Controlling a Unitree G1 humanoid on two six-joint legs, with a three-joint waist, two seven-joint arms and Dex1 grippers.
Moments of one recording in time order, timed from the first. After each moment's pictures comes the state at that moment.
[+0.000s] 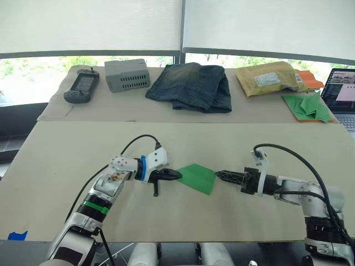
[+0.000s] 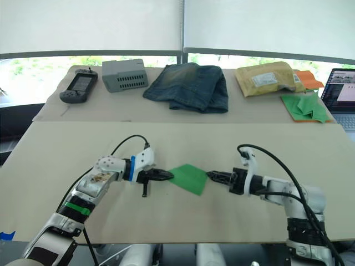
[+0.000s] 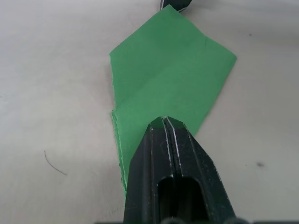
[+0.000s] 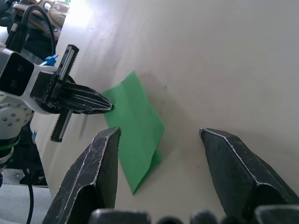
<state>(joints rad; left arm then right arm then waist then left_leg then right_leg) -0.48 0.46 -0.31 0.22 -0.16 0.21 -1.17 -0.26 -0.51 -0.23 -0.09 0.80 1.25 0.72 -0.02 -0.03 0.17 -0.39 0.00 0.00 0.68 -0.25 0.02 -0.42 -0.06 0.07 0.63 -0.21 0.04</state>
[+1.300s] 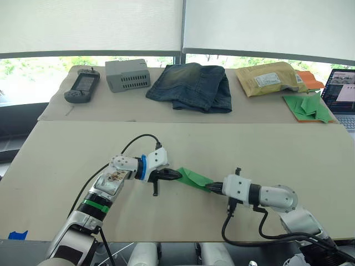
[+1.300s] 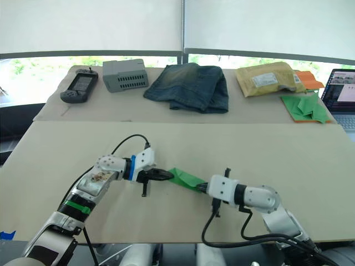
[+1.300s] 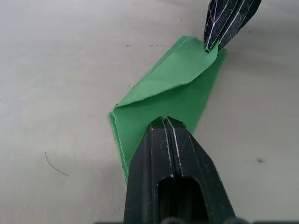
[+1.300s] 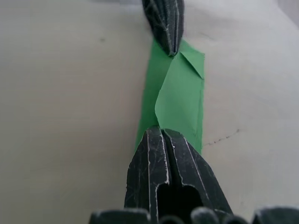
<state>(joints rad) -0.49 0.47 -0.32 0.24 -0.15 0.18 -1.19 -0.06 -0.69 0.24 -0.20 -0.04 -0.13 0.85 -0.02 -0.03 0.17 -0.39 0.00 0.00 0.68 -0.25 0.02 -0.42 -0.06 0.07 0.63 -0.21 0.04</state>
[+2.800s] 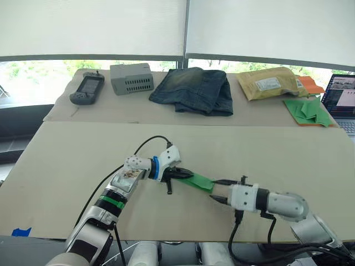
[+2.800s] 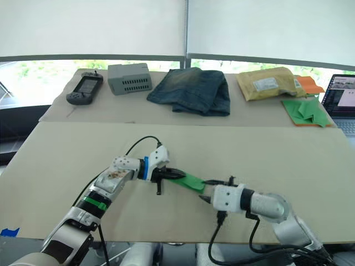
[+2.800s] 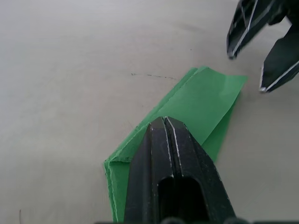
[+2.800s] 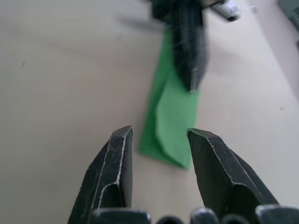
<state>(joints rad) -0.55 0.33 -0.35 0.36 -0.16 0.24 -1.12 0.02 -0.73 0.16 -0.34 0.04 -0.09 0.81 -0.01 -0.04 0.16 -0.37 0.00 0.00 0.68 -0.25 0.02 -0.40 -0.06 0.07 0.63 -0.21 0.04</state>
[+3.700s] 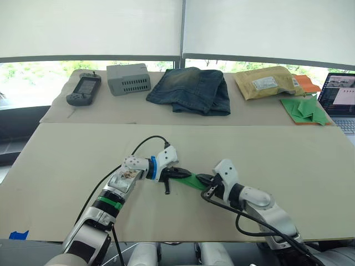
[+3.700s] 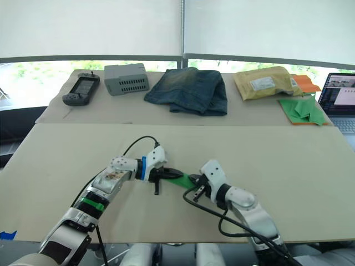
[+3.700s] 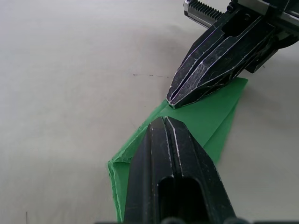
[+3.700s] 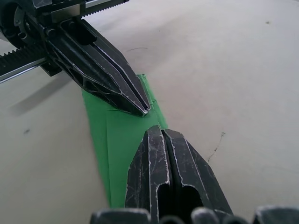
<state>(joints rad) -0.54 0.35 -0.34 0.36 -0.16 0.22 -1.12 -0.03 -0.40 0.20 -0.31 0.18 0.48 0.57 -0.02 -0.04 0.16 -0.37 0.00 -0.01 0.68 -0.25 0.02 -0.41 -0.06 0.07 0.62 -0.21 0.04</state>
